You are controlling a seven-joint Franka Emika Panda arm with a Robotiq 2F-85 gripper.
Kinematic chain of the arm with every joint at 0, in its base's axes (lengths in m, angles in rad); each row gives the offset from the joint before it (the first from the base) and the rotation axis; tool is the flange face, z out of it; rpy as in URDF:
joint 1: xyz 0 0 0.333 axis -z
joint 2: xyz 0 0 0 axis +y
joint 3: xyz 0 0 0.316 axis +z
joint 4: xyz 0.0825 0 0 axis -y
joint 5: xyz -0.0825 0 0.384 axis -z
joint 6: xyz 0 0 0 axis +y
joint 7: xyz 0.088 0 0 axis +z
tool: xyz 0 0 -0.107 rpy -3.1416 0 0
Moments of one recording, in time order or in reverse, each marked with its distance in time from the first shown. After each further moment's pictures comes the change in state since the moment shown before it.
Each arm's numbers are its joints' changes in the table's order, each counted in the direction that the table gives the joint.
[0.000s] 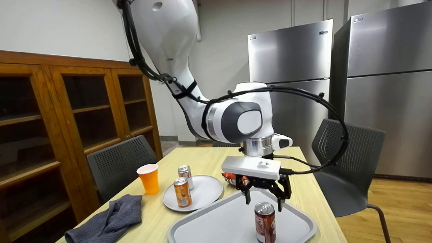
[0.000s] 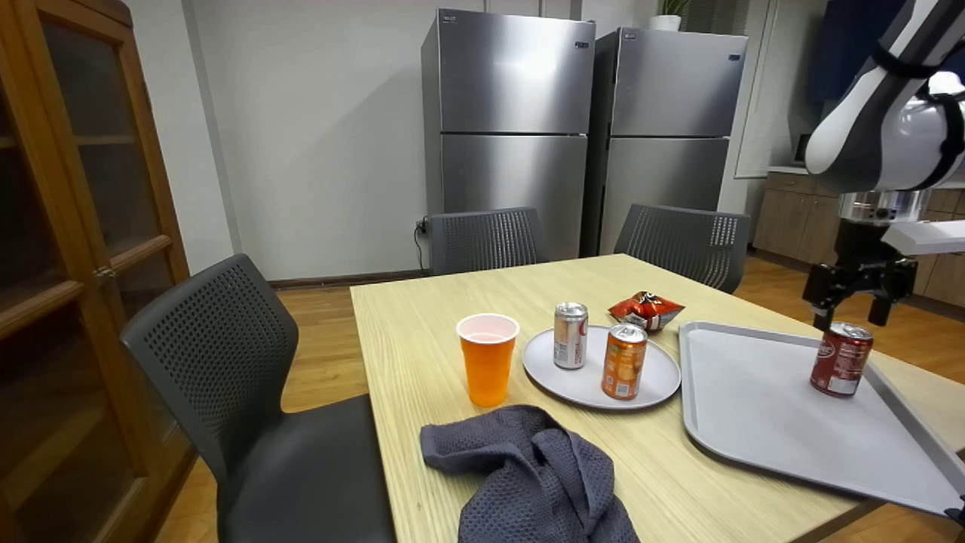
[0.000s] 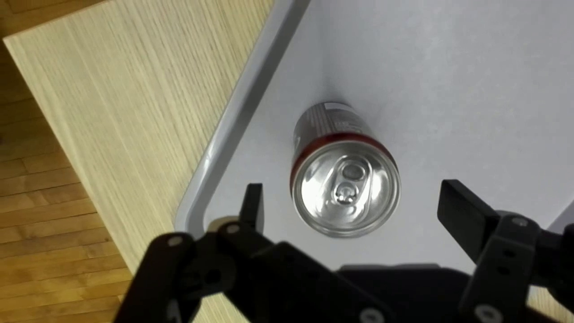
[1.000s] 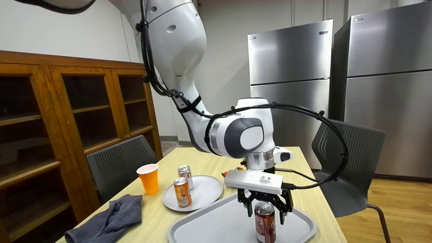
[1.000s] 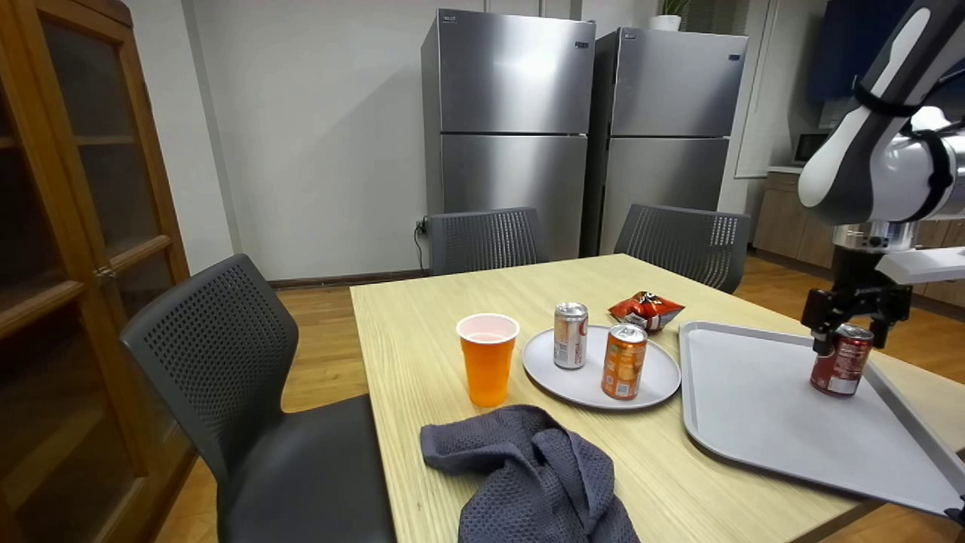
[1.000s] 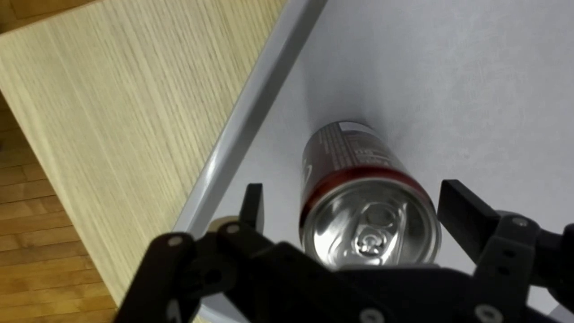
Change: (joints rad) arm 0.005 0.097 0.003 0.020 0.007 -0.056 0.000
